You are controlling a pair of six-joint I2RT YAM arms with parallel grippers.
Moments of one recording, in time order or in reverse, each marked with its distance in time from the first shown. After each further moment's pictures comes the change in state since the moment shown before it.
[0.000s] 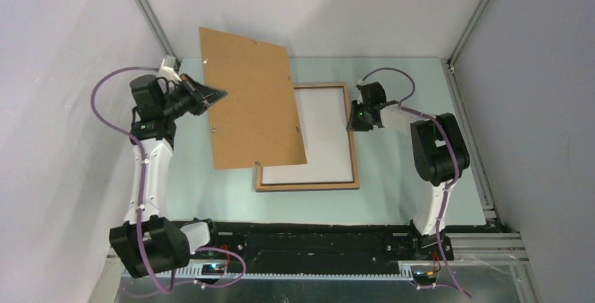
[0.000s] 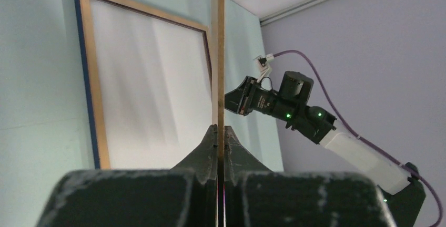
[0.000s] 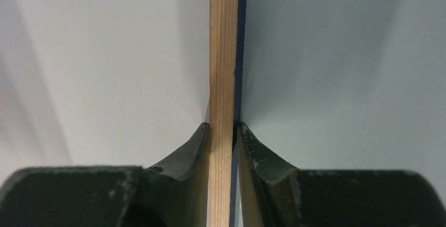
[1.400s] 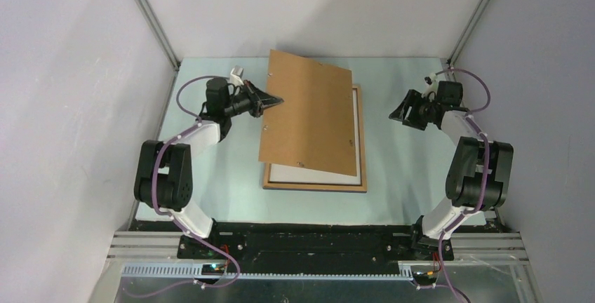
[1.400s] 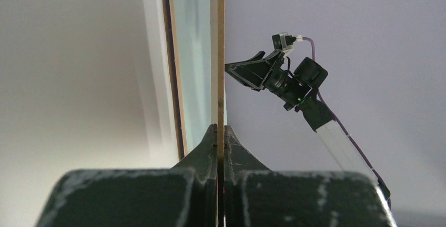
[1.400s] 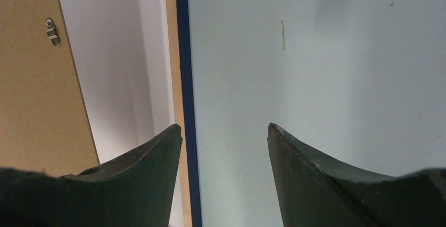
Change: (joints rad) left arm -0.381 0.478 -0.171 0.746 0.002 -0.476; right arm -0.496 -0.295 -0.167 -0.032 -0.398 -0.094
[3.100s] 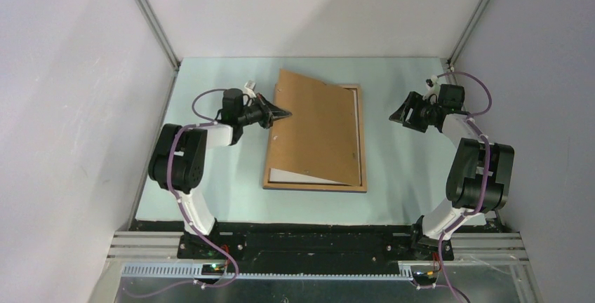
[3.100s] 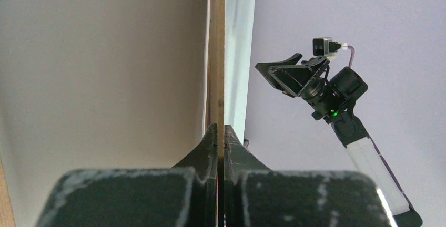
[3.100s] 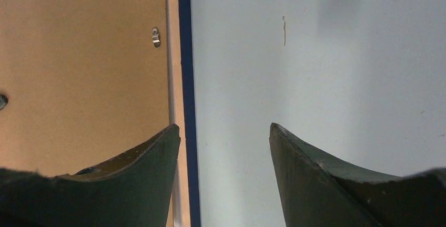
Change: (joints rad) left arm -0.063 0.185 -0.035 0.103 -0.053 -0.007; right arm -0.030 -0.015 -0.045 0.041 -0.041 -0.003
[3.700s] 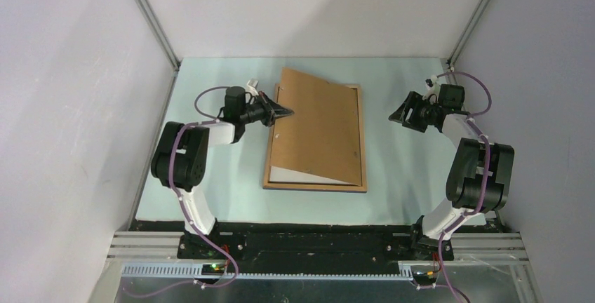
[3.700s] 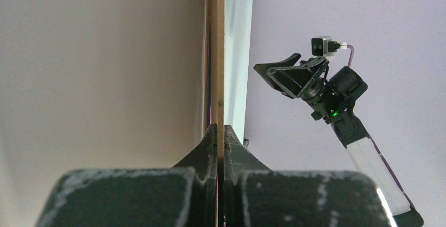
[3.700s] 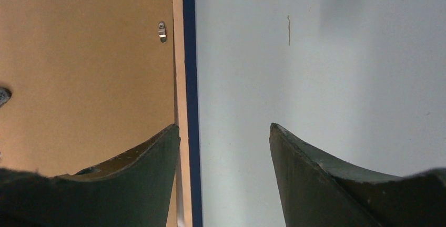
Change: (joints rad) left arm -0.013 0.024 0.028 0.000 0.002 0.000; right arm 0.000 0.000 0.000 0.000 -0.014 0.000
